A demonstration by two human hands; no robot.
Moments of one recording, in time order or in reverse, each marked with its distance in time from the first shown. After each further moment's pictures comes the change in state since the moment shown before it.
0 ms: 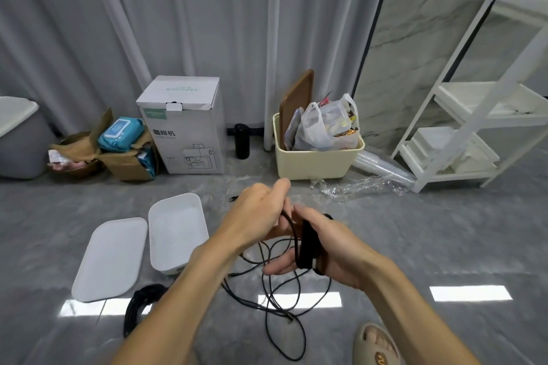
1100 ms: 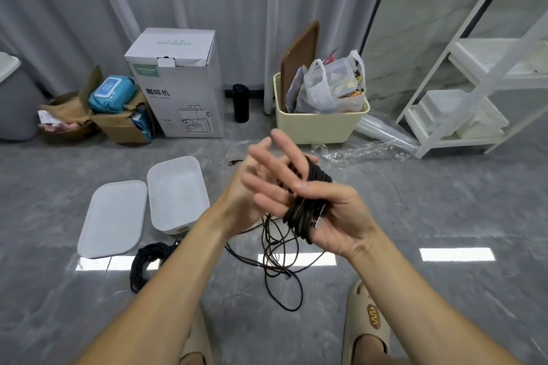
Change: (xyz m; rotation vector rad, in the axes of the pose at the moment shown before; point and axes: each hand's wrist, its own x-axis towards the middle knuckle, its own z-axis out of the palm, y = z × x) left_hand -0.003 -0.036 0.015 -0.933 -0.333 -0.154; right_hand 0.012 0.022 0.007 0.772 -0.573 -0.297
